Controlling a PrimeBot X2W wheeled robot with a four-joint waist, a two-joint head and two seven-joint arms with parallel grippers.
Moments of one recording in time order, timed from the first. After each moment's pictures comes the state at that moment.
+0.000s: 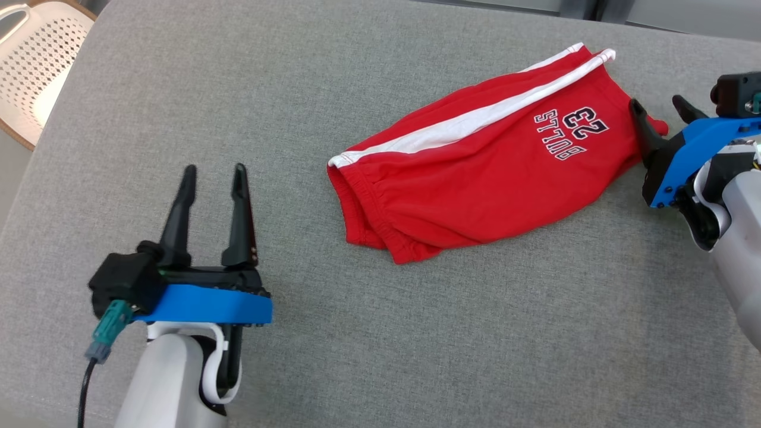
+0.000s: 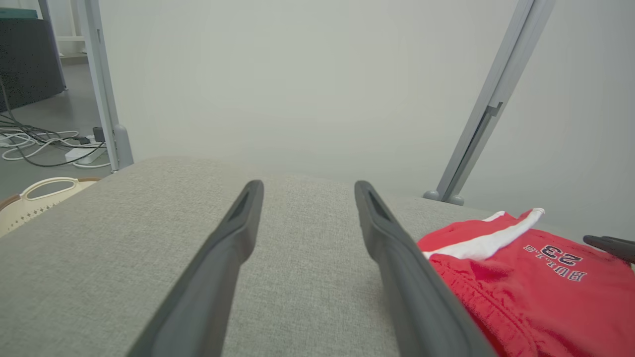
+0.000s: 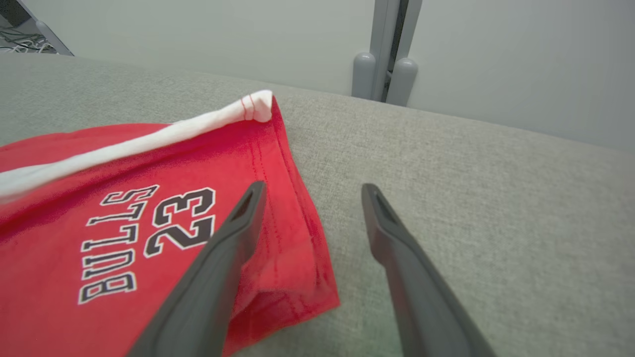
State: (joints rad) left arm -0.30 0.07 -0.15 0.22 -0.35 -0.11 -0.26; right arm -1.04 -0.38 0.58 1.18 0.66 0.13 -0.13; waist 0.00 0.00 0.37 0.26
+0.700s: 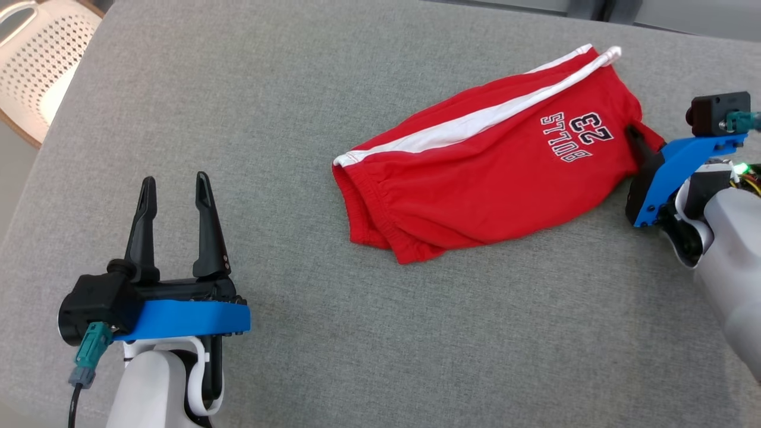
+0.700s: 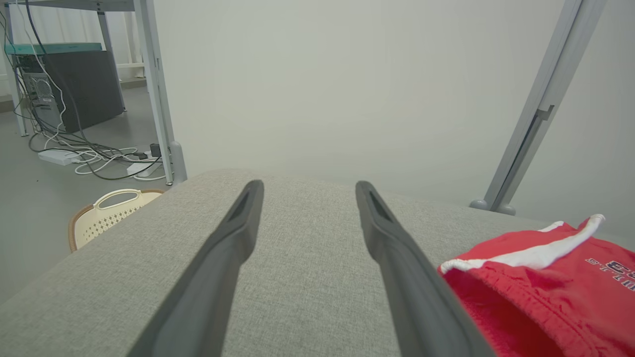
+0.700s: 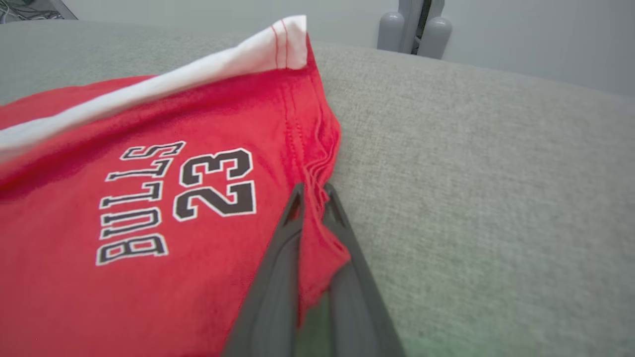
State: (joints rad) left arm -0.23 0.05 -0.04 0.13 -0.25 -0.04 -0.26; right arm -1.01 -0.37 0.66 1.18 0.75 0.13 -0.07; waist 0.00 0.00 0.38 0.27
